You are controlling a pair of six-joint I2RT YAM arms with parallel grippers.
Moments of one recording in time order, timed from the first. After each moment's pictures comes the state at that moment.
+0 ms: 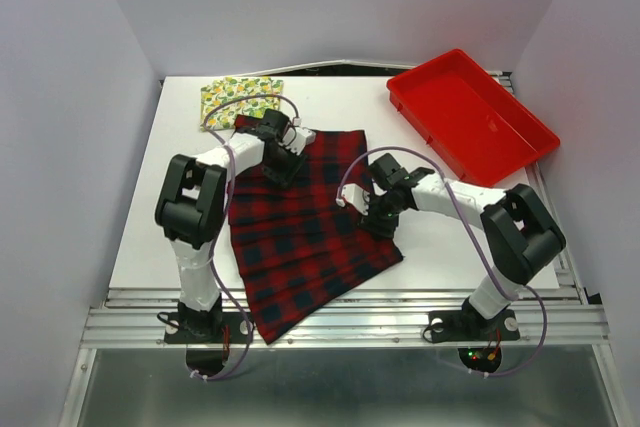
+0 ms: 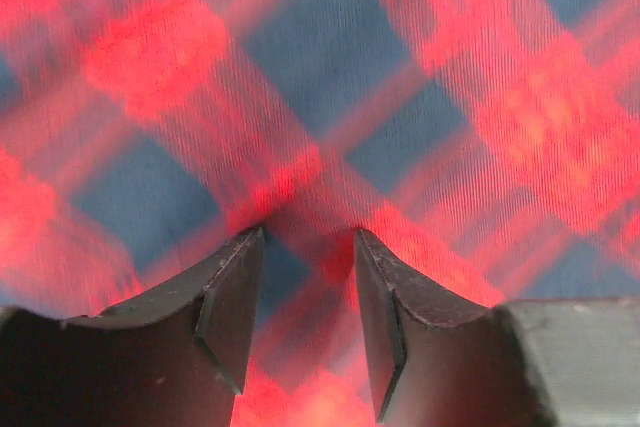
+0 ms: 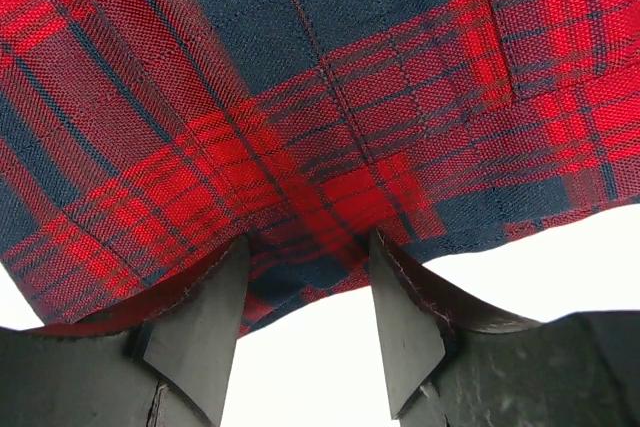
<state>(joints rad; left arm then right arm) -0.37 1.90 1.30 -0.56 0.19 0.26 0.62 1.67 0.99 -0.58 -0.30 -0.73</state>
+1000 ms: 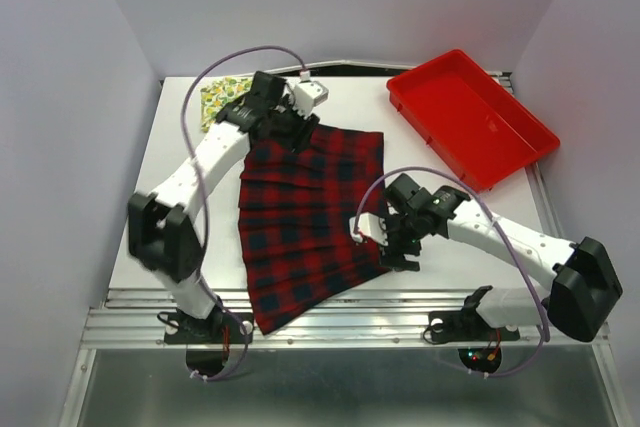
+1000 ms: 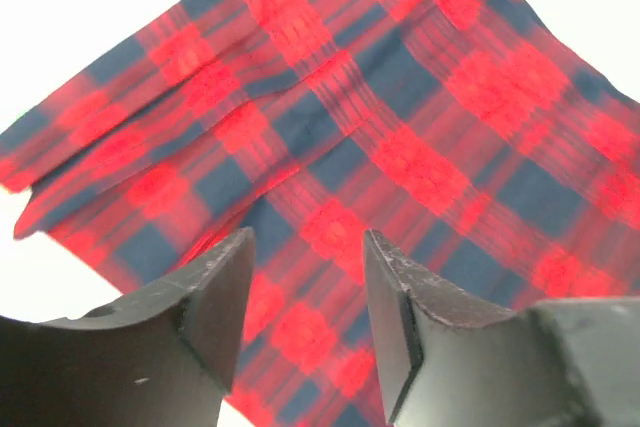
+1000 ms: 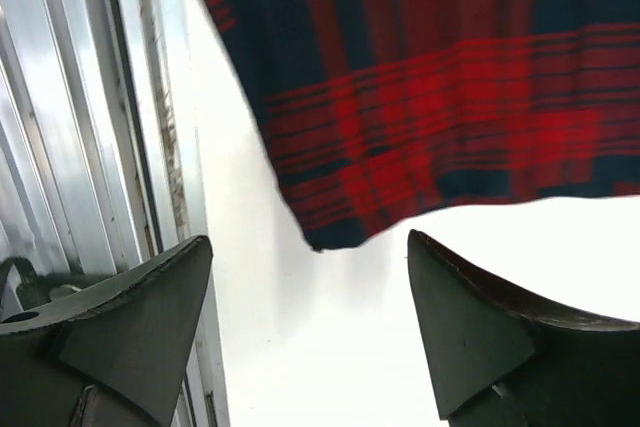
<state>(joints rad) -0.44 1.75 1.61 -0.68 0.28 0.29 0.74 1.27 0.92 -0.91 -0.34 -0.78</state>
